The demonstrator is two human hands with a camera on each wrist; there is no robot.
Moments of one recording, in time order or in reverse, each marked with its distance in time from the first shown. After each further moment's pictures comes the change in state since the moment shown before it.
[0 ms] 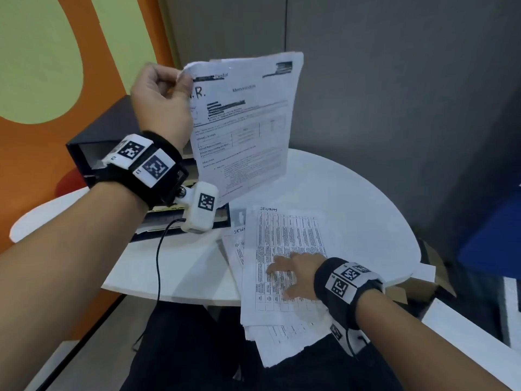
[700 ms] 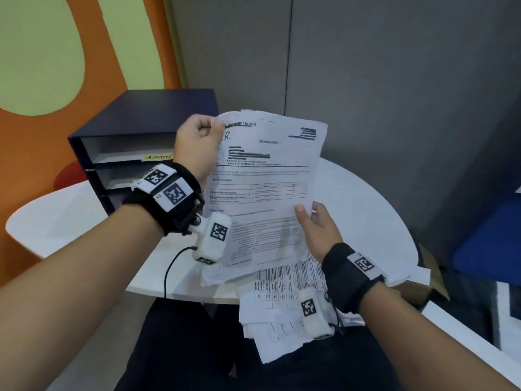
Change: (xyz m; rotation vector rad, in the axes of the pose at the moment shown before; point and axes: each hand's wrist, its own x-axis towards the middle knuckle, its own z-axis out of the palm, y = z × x) left_hand -0.041 -0.038 0.003 0.004 -0.261 -0.350; right_hand -0.004 -0.002 -0.028 1.255 0.832 0.096
